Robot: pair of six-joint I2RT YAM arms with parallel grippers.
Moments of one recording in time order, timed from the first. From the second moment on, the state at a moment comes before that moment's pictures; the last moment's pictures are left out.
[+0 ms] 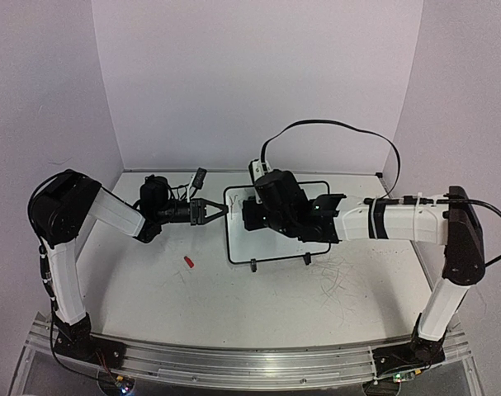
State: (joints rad) left arm -0.48 1.96 0.94 0.92 0.92 -0.57; right arm 1.02 1.80 1.37 -0.10 0.45 0.41
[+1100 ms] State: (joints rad) left arm -0.48 1.96 0.94 0.92 0.92 -0.57; right arm 1.02 1.84 1.37 -0.09 0.44 0.41
